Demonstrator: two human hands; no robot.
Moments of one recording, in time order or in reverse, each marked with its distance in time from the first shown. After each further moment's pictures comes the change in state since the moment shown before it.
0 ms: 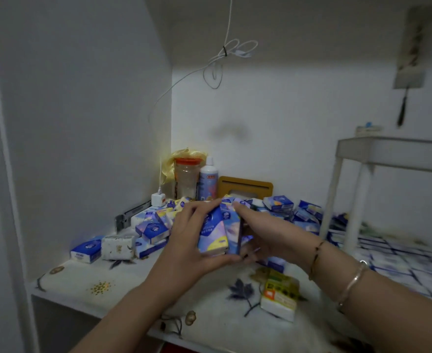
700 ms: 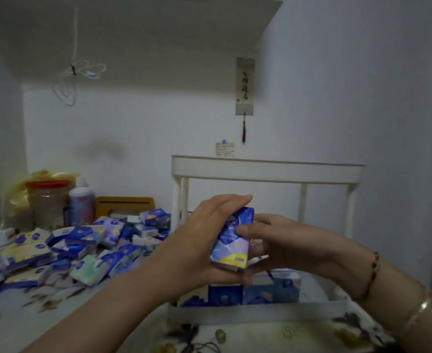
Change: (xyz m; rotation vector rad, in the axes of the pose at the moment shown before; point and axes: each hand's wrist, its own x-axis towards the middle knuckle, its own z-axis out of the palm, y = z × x) left_hand 0.064 0.197 0.124 -0.239 -0.328 0.605; right_hand -0.231 0.048 -0.167 0.046 0.119 -0.165
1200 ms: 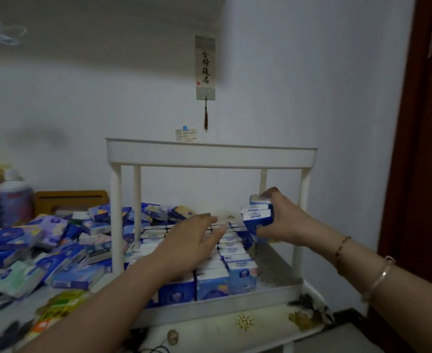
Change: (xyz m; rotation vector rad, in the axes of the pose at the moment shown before) left_hand 0.045 -0.040 0.099 0.038 -0.331 -0.544; right_hand -0.005 0.051 -0.099 -0.716 0.631 0.138
